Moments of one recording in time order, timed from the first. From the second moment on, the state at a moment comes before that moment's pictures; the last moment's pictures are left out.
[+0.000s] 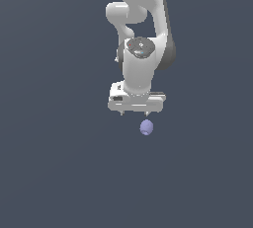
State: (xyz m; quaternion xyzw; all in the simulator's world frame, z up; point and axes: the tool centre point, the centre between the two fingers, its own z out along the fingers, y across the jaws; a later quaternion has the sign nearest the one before) arm 0.013 0.032 0.164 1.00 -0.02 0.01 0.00
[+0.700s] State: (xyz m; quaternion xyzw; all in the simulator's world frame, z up) arm 0.012 0.084 0.108 0.99 -0.14 0.00 0.00
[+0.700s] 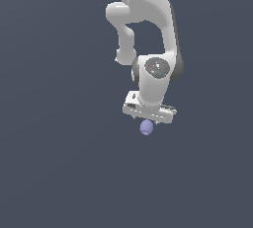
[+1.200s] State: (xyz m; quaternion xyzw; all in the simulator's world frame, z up) arm 0.010 0.098 0.091 0.99 -0.17 0.00 0.00
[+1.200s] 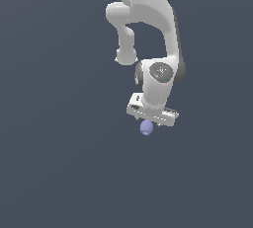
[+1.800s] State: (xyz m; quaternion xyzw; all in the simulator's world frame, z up) arm 0.009 0.099 0.058 0.98 -0.17 0.00 0.00
